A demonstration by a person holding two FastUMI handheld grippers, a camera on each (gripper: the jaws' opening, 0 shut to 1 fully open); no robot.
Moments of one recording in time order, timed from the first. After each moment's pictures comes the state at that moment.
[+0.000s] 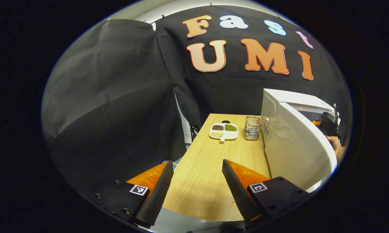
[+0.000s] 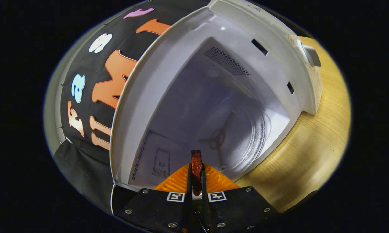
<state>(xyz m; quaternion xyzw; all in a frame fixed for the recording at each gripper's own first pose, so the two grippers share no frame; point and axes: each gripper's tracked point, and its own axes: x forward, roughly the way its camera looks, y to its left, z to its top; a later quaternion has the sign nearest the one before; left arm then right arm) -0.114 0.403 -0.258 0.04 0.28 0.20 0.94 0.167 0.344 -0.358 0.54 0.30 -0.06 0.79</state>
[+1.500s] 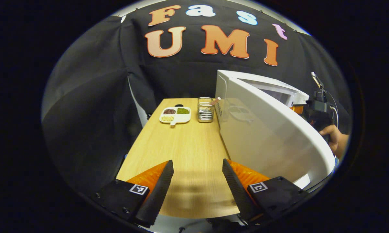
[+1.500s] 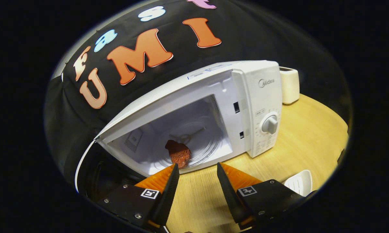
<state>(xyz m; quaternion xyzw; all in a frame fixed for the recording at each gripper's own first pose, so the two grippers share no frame) -0.095 0.285 -0.332 0.01 0.35 0.00 0.94 0.090 0.261 -0.329 0.26 0.35 -0.06 0.90</state>
